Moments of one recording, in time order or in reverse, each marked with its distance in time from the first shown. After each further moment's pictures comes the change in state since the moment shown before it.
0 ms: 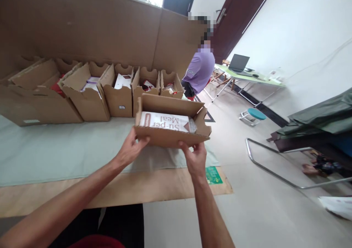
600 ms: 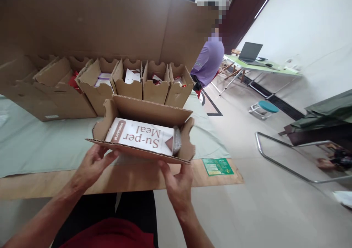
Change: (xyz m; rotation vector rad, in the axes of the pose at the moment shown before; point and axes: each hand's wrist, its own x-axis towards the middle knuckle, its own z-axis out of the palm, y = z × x) left_hand -0.093 0.038 -0.111 0.008 0.144 -0.161; right_hand -0.130 -0.055 0.047 -0.074 -0.111 -0.086
